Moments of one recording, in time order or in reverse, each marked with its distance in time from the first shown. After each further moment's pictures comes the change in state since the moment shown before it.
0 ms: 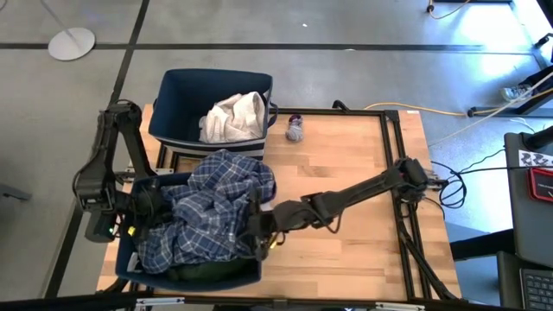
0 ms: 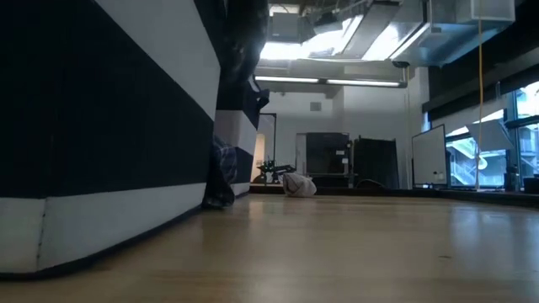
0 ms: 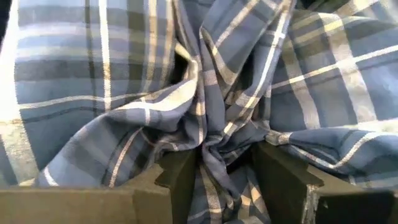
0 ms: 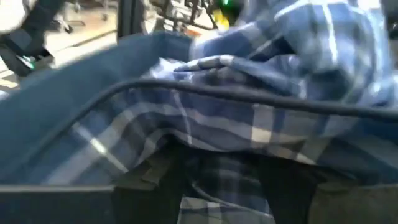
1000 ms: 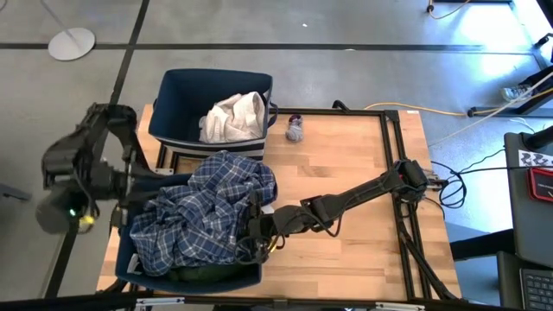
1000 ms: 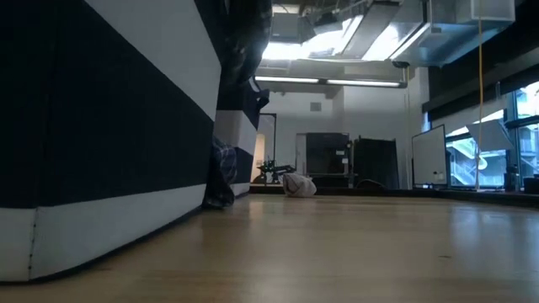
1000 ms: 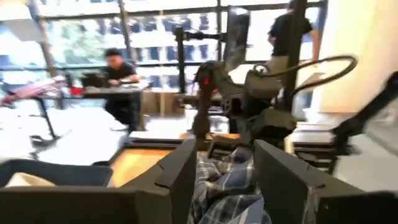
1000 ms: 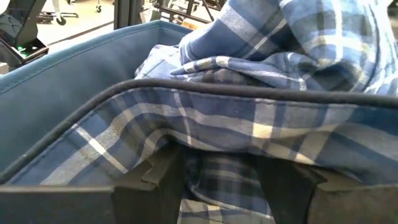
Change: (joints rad) left arm 0.033 0.083 0.510 0.050 -0.758 0.648; right arm 0.004 0.027 0.002 -0.017 0.045 0.001
